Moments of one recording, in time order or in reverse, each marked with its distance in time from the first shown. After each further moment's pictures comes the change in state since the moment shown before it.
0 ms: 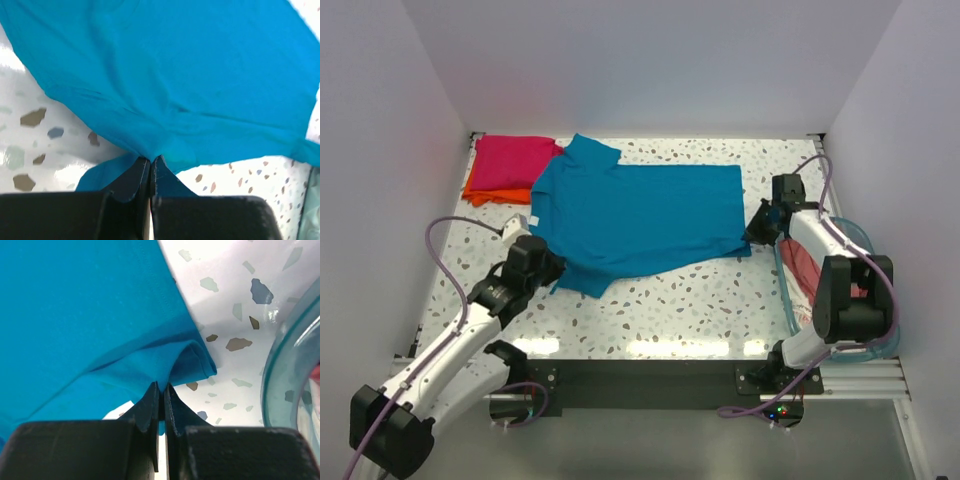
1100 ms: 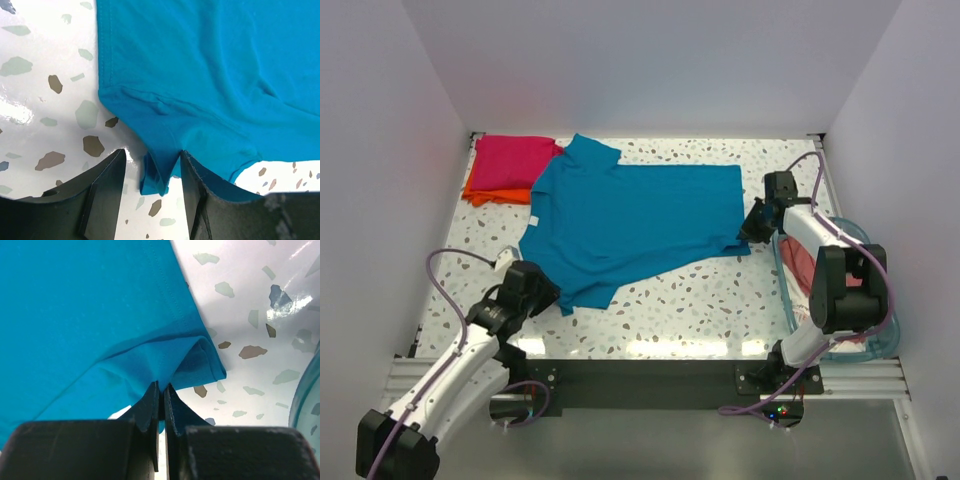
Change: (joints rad) left arm 0.105 -0.142 -0.175 -0.129 0.048 -0.026; right arm 0.027 0.050 0.048 -0.009 0.013 0.009
